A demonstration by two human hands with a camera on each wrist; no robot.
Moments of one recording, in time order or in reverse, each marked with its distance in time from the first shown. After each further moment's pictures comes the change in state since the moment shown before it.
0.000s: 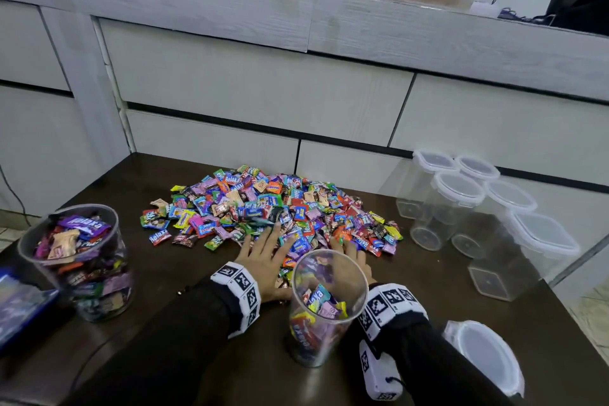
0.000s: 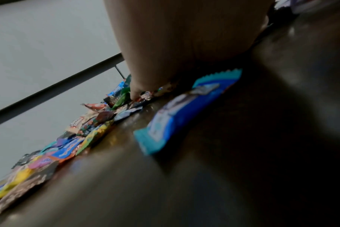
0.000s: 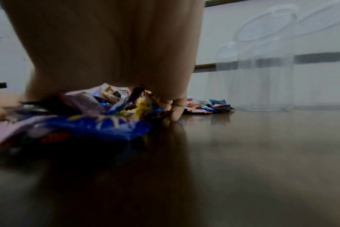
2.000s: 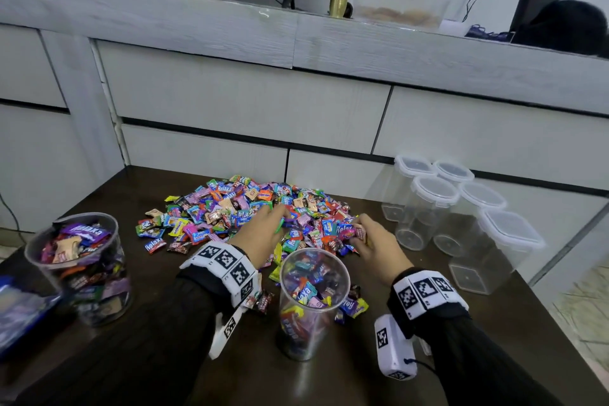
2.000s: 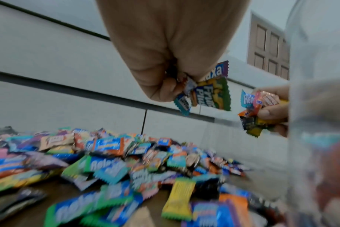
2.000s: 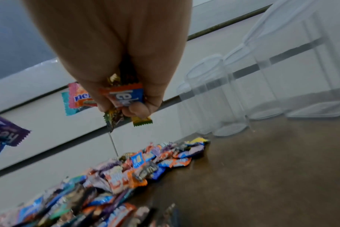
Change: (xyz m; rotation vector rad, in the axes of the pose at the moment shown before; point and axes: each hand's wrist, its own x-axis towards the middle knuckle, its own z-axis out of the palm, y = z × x) left_hand -0.041 0.018 -0.097 -0.592 0.384 0.054; right_hand -0.046 0.026 -0.104 0.256 0.223 -0.288
